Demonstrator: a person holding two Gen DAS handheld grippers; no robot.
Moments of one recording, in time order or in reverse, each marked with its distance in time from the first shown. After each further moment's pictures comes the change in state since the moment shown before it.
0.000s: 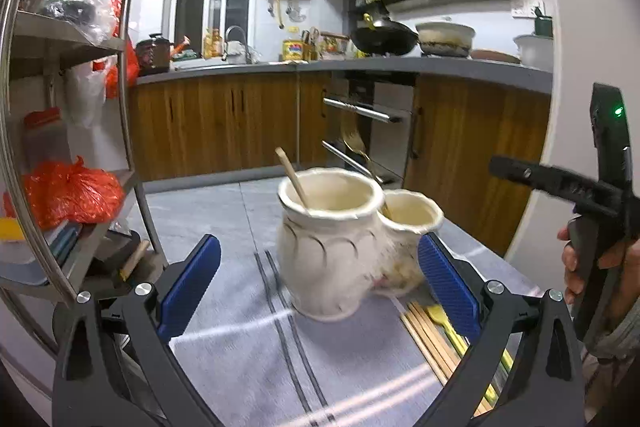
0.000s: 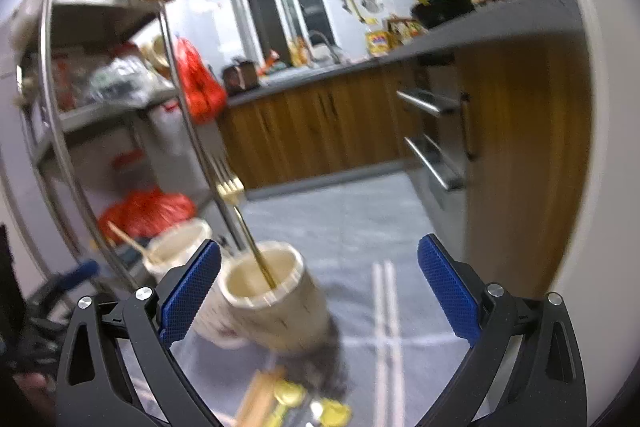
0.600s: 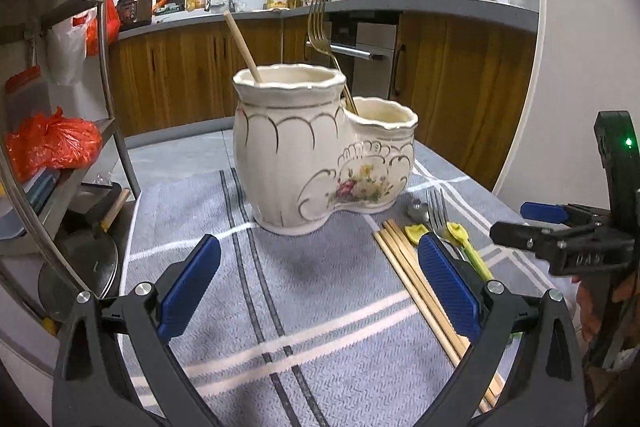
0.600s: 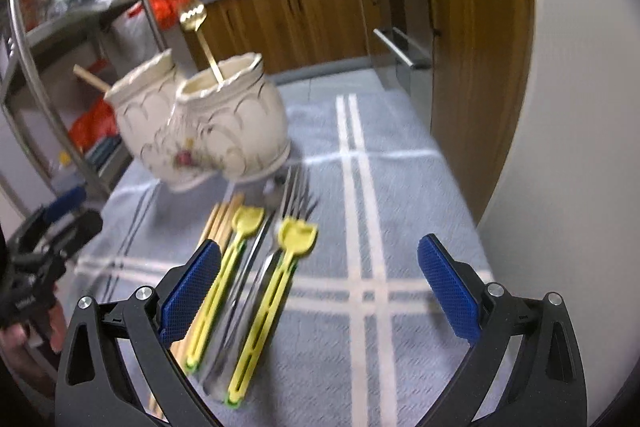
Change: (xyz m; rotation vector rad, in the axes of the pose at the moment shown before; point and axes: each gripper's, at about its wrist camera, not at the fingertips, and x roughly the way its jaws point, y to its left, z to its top) left arm 0.016 -0.018 -0.054 -0.003 0.186 -0.049; right arm -0.002 0.001 -0.090 -0.016 0.355 -0.087
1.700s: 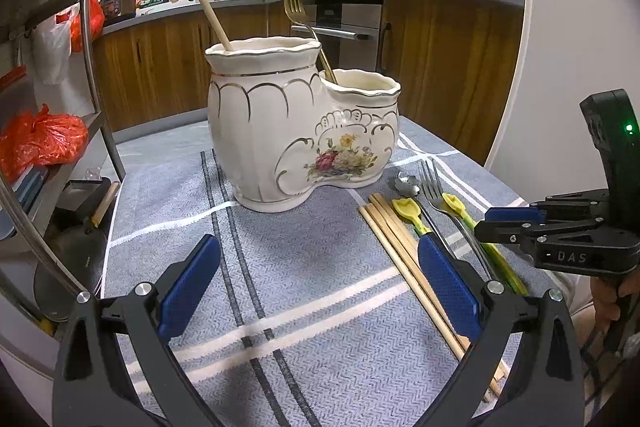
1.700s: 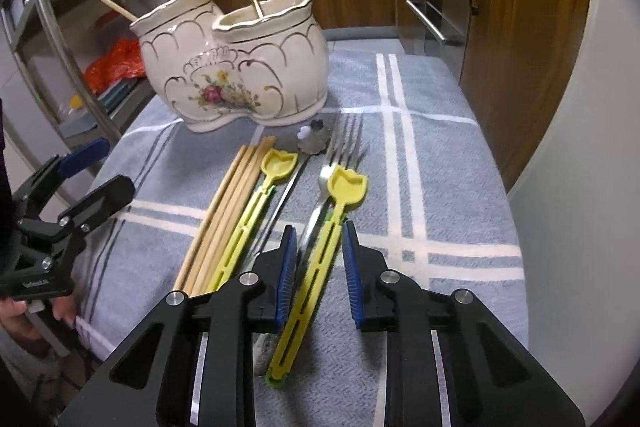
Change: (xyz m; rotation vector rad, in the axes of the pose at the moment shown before) left arm 0.008 -0.009 -0.010 0.036 0.045 -0.036; right arm 0.008 0.015 -0.009 -0.099 0.131 0.021
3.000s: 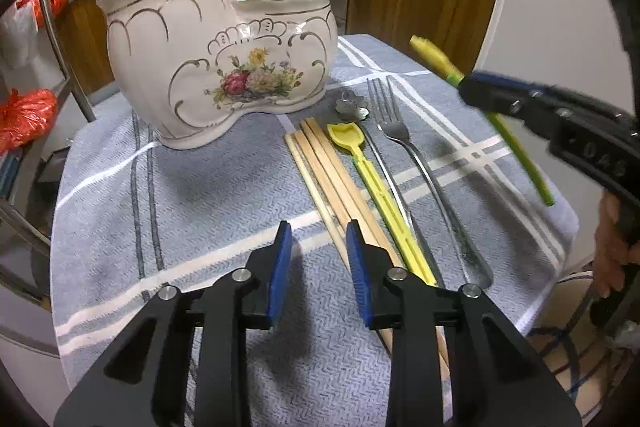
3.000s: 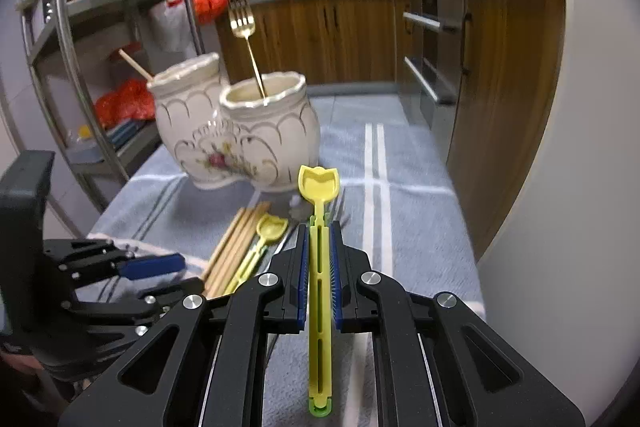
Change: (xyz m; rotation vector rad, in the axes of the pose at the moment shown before) left arm 0.033 -0.055 -0.011 0.053 0.283 -0.014; right arm -0.041 -0.008 0.009 -0.043 -0.252 0.015
